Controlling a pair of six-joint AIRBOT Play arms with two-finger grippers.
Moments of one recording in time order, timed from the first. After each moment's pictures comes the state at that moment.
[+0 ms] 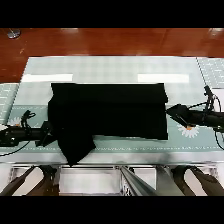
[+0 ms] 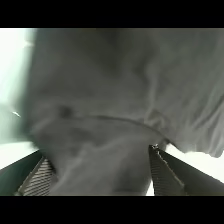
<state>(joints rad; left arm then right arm) 0.54 -1.02 0.35 0.85 -1.21 -1.27 -0.36 -0.84 0.54 -0.78 1.12 1.32</state>
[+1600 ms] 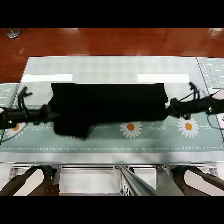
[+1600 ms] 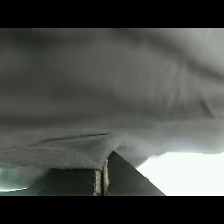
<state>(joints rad) 0.36 -1.03 0.63 0.74 -1.12 -1.20 -0.28 -1.24 0.84 -0.89 1.20 1.41</state>
